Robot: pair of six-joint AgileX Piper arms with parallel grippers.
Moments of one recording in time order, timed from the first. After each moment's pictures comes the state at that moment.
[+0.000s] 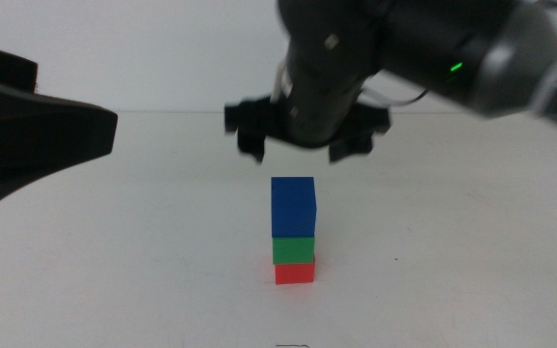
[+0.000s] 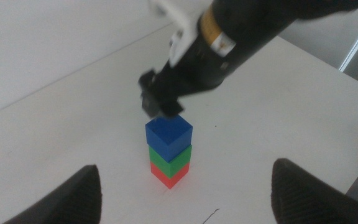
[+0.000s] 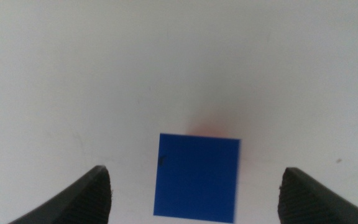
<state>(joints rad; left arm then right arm) -0.21 0.81 -1.21 -0.58 1.09 0.53 0.85 1.88 -1.90 -0.28 1.23 0.82</state>
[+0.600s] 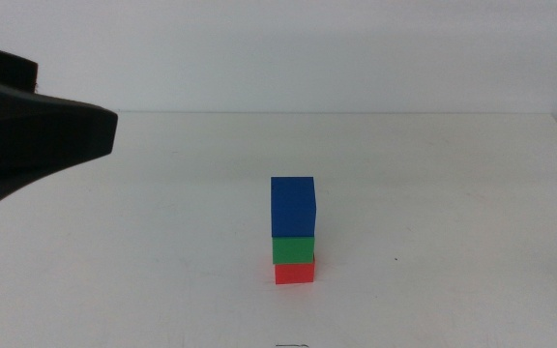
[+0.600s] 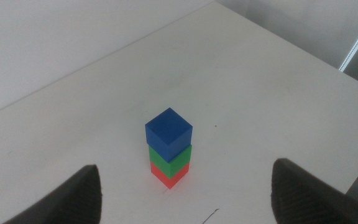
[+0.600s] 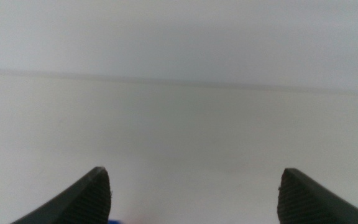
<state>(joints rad) -0.21 0.81 -1.21 -0.58 1.09 0.53 0.74 1.48 -1.92 -0.47 1.26 0.60</state>
